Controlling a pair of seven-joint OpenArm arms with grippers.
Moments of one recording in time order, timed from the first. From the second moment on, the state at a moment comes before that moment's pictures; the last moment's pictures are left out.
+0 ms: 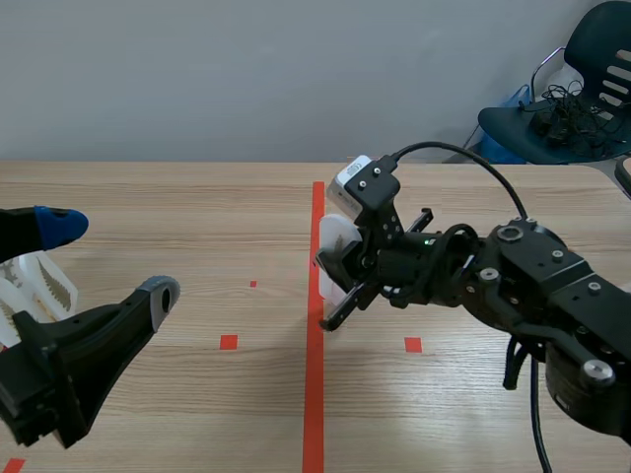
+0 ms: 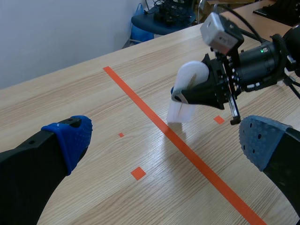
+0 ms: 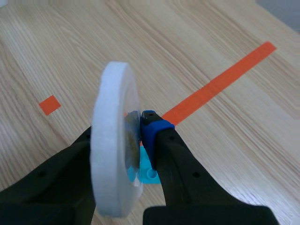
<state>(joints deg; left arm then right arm) 45.6 -31.4 -8.0 120.1 -22.1 -26.8 -7.6 6.5 12.9 -19.5 75.0 -0.1 32.8 -4.4</state>
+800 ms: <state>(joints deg) 45.6 -31.4 -8.0 120.1 -22.1 -26.8 -7.6 -26.5 16.9 13.1 103.6 6.8 21.2 -20.8</state>
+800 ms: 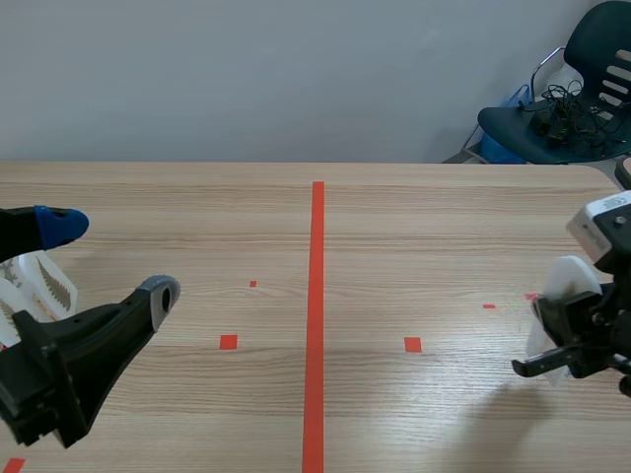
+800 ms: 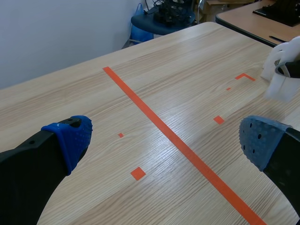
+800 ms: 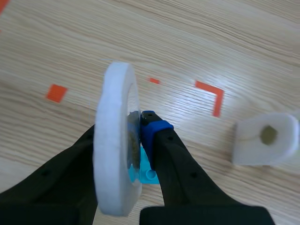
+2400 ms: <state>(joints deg) 45.6 -31.4 -8.0 120.1 -22.1 -26.8 -7.6 -9.7 20.2 26.3 78.7 16.8 27.7 -16.9</state>
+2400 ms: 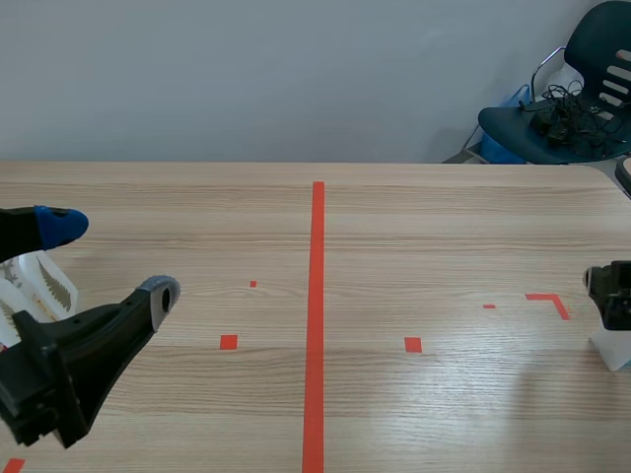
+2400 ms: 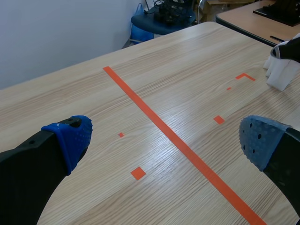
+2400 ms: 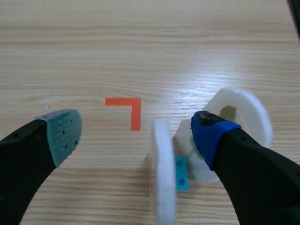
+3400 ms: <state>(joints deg) 45.6 -31.4 -8.0 120.1 -22.1 -26.8 -7.6 -29.1 28.6 6.1 125.8 29.9 28.2 -32.1</state>
